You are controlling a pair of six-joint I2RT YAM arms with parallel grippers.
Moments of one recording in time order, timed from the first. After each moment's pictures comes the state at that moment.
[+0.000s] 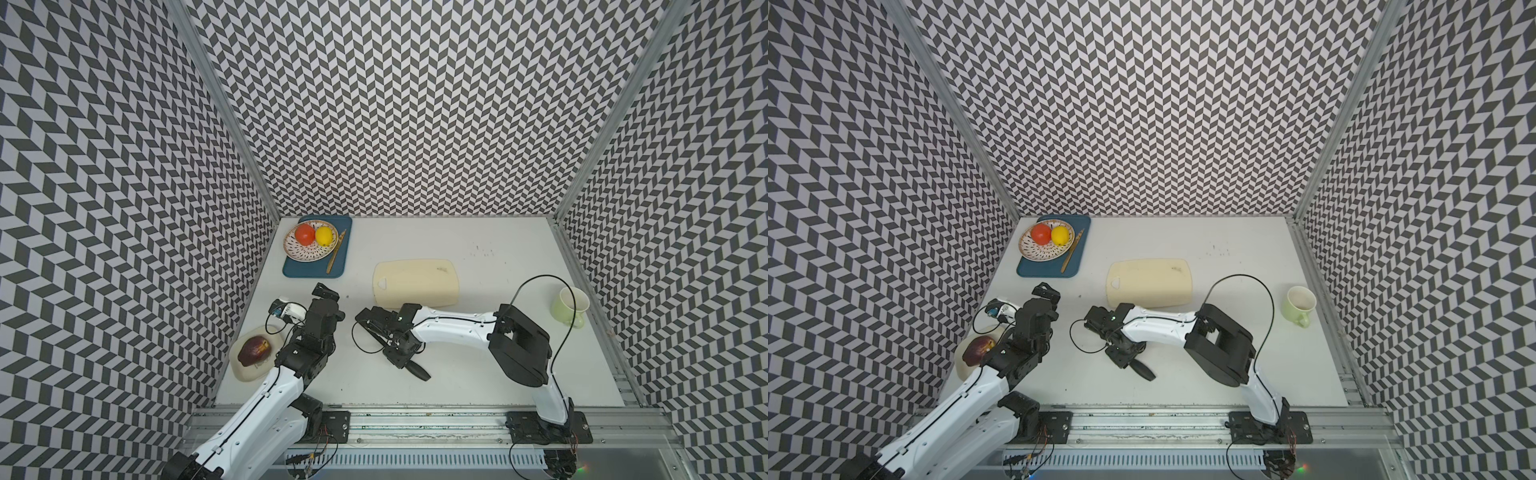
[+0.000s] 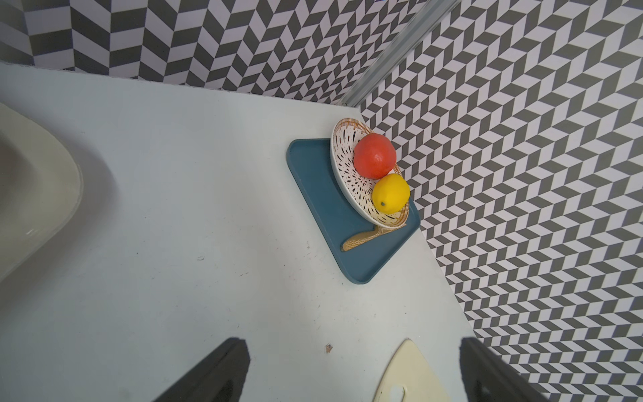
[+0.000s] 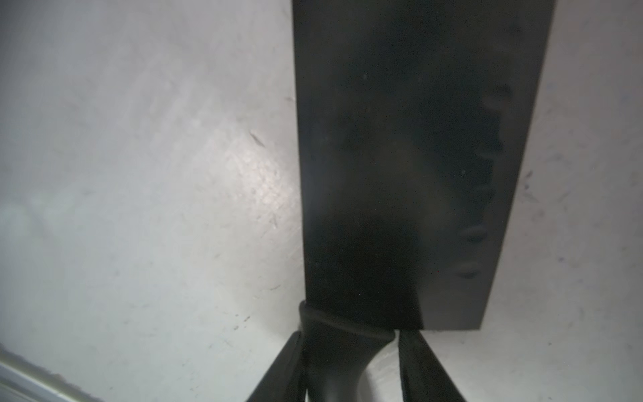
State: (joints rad) left arm -0.41 0.77 0.42 -0.15 -0.74 -1.22; right arm 1.13 2.10 1.55 -0.91 0.01 0.30
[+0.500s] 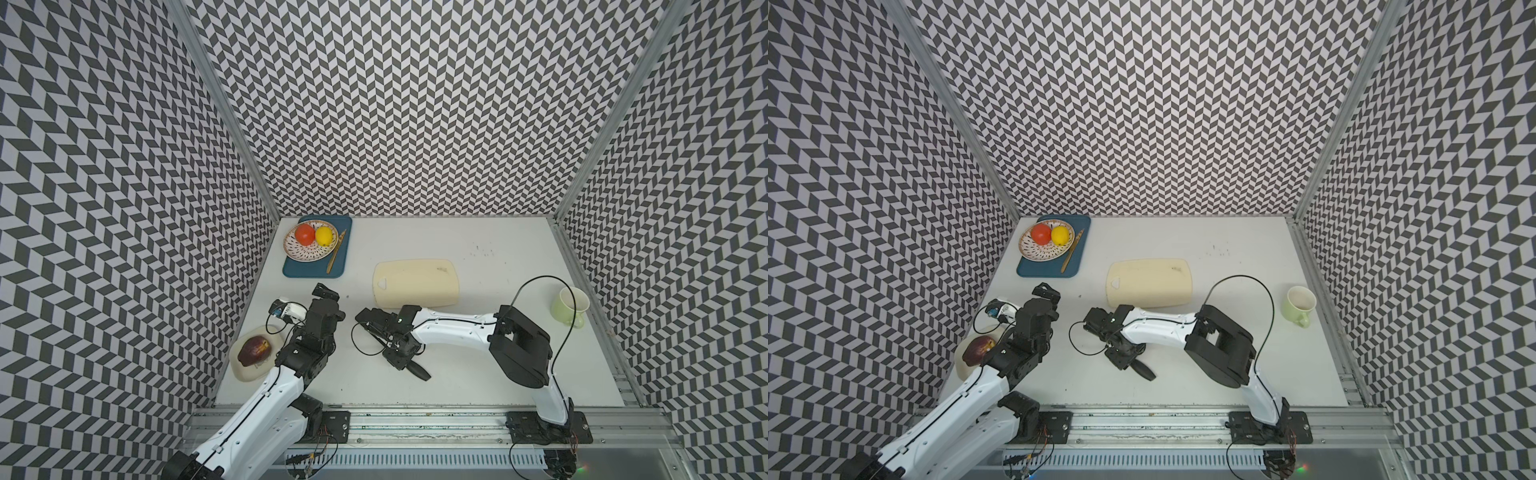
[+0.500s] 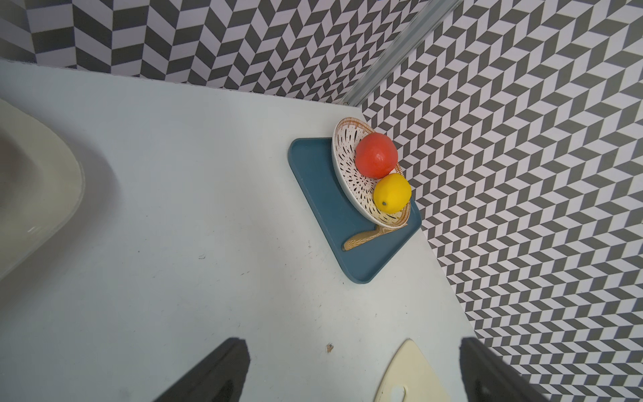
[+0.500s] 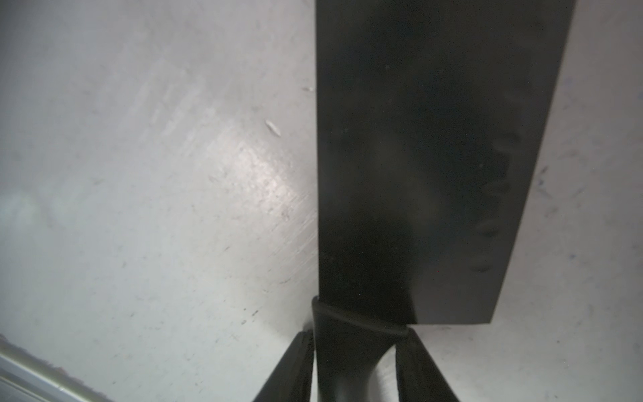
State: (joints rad) left arm -0.41 0.78 0.42 -0.15 -0.74 -1.22; right arm 1.14 2.10 1.55 -0.92 0.01 0.29
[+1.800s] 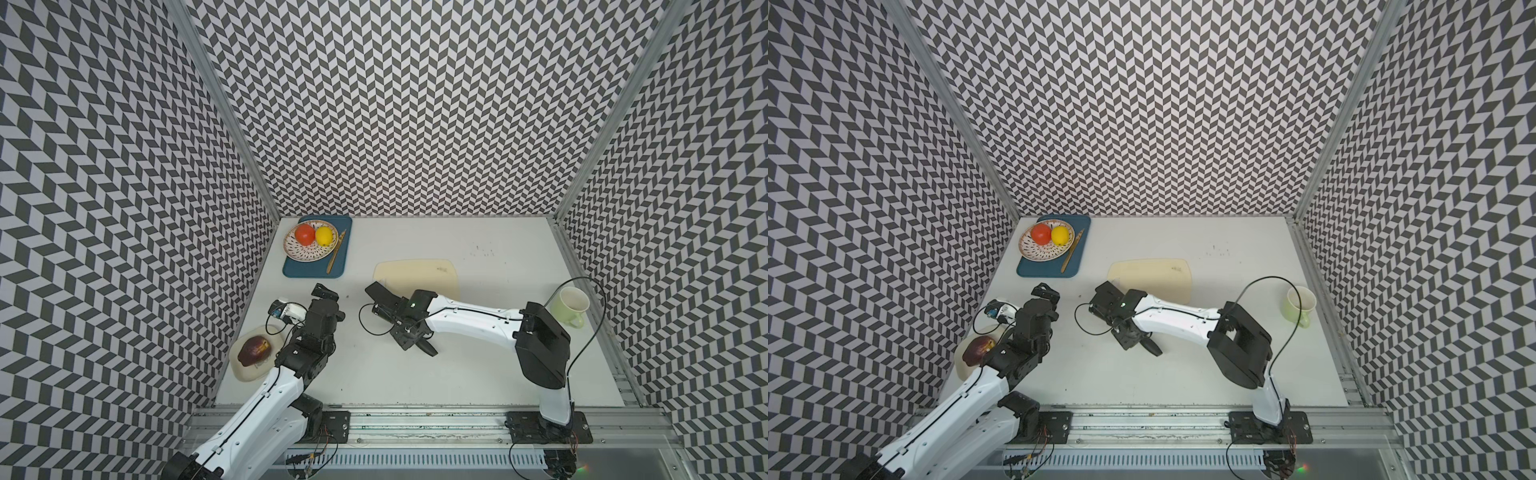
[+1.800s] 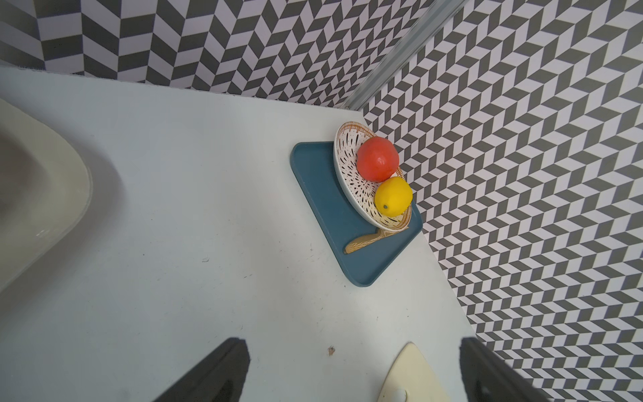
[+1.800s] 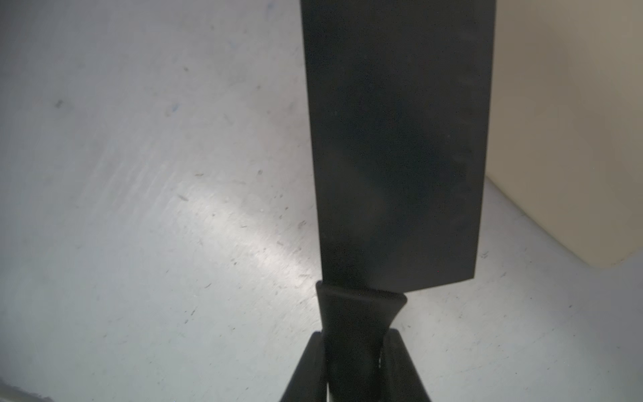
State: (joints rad) left arm -0.41 0.77 0.42 -0.15 -0.75 -1.21; right arm 1.05 1.98 1.57 -0.97 0.22 0.37
